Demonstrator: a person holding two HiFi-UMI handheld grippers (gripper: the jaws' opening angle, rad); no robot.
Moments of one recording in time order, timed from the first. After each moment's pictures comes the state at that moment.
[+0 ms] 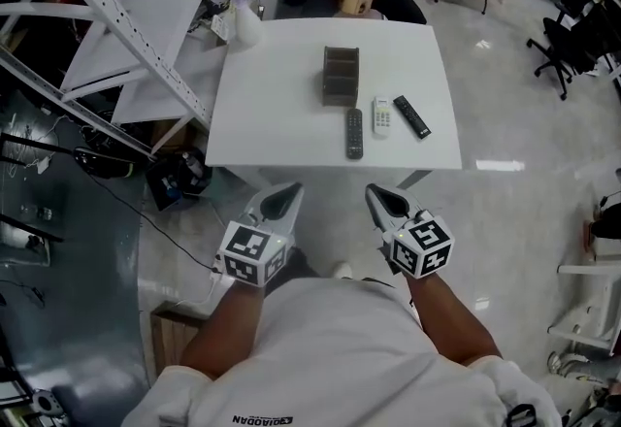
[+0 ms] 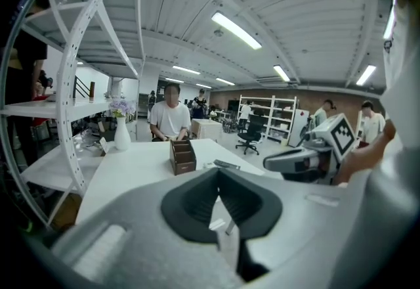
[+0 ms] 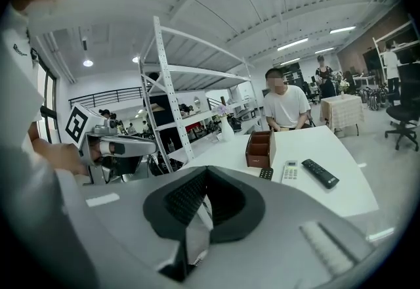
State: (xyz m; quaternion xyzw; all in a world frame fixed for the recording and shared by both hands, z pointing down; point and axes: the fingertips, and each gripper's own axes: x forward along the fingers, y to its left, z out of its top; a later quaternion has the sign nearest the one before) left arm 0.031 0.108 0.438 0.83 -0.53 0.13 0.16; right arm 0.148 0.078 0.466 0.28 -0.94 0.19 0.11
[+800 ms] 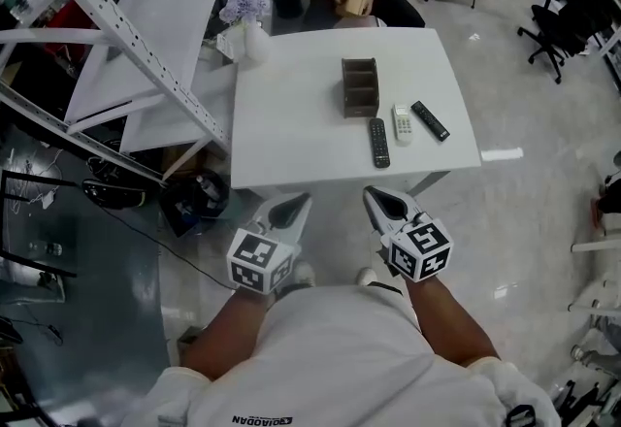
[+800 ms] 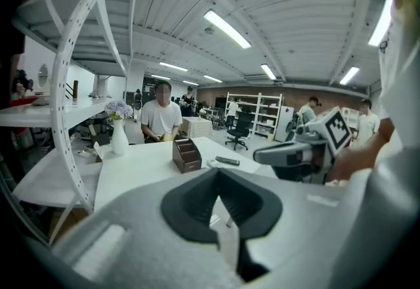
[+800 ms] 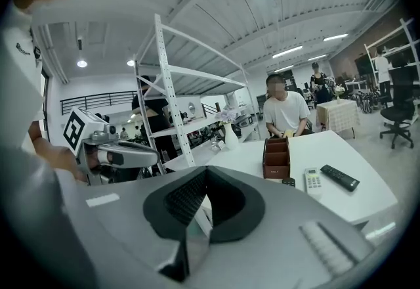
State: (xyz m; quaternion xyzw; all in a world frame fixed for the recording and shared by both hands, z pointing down) left arm -0.046 0.108 0.430 0.86 -0.47 0.15 0.15; right arm 0.050 0.081 0.442 0.31 -0.93 0.18 0.08
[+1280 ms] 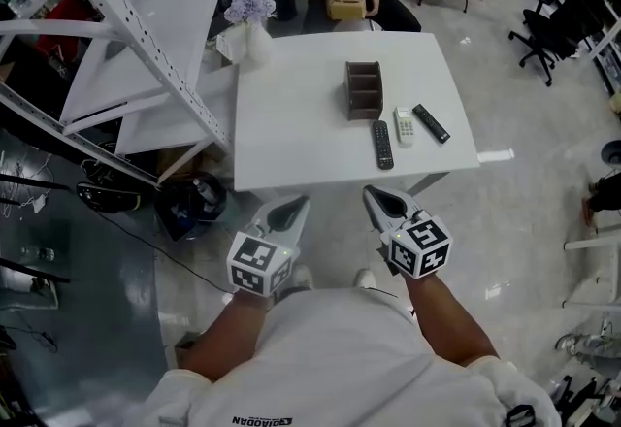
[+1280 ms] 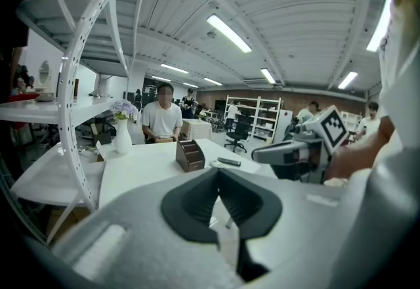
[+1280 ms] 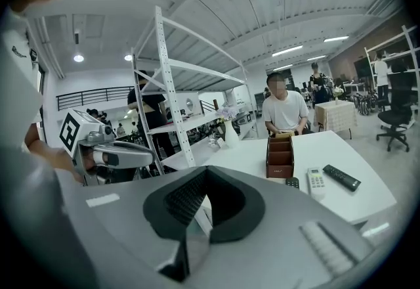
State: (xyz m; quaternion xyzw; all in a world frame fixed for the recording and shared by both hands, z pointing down) left arm -0.077 0.118 0.431 0.86 -0.46 0.13 0.15; right arm 0.024 0.084 0.443 0.33 -0.92 0.18 0.10
